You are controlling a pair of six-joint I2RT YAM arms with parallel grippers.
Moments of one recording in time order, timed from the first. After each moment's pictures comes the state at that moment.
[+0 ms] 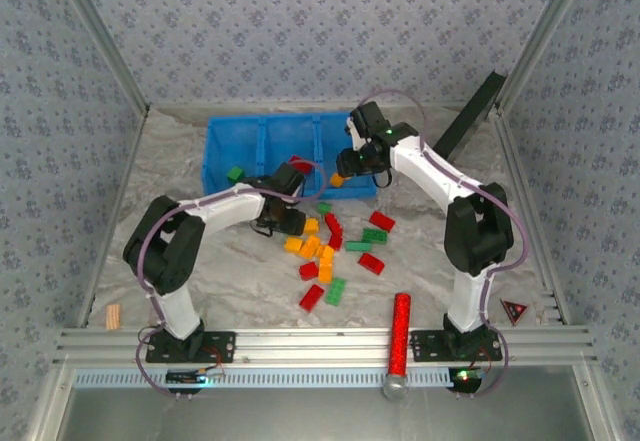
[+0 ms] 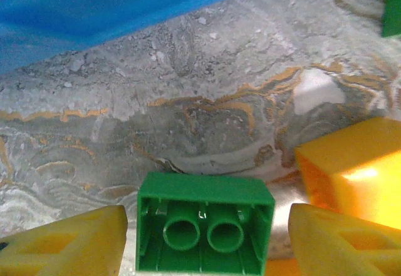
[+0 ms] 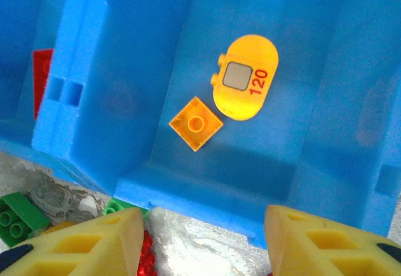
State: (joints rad) left arm -0.65 1.78 1.12 -0.62 -0.06 -0.36; right arm 0.48 1.88 1.62 -0.79 -0.07 0.22
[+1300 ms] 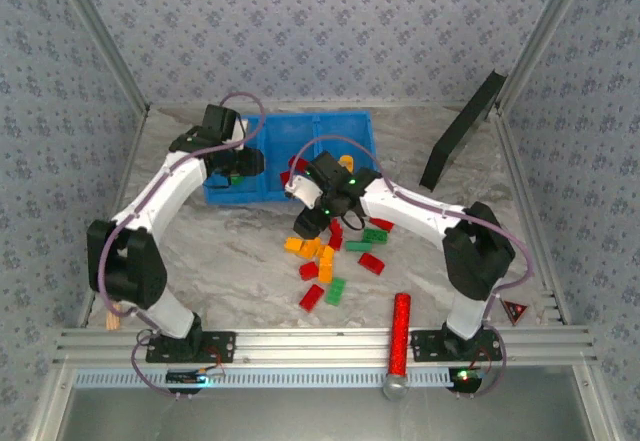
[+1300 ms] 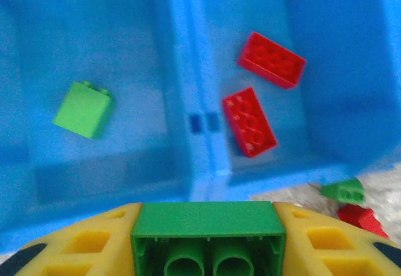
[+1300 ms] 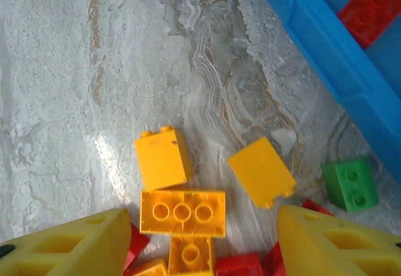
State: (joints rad) left arm -0.27 1.63 1.40 -0.76 0.10 -0.27; right arm 0.82 1.79 1.39 -0.64 -0.23 -0.21
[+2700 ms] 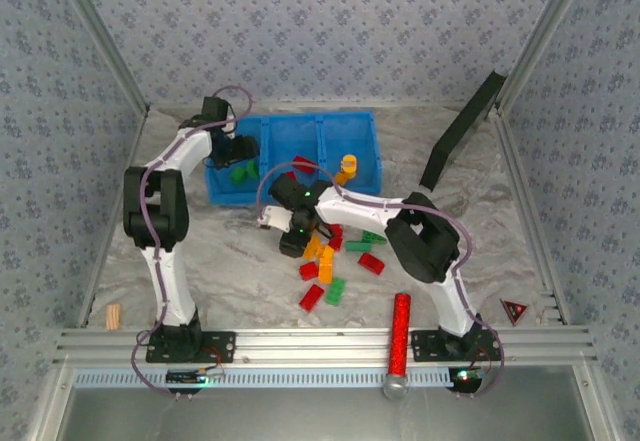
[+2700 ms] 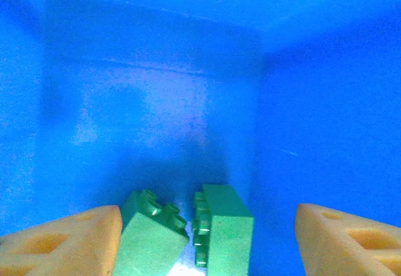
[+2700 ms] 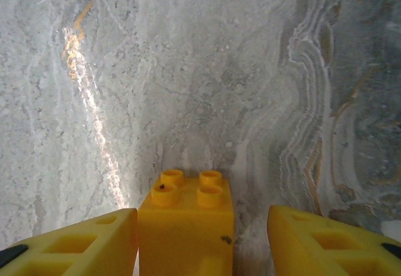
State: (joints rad) left arm -0.13 2.05 1.64 -0.66 0.22 -0.38; right arm 0.94 2.10 1.58 -0.74 -0.14 -0.40
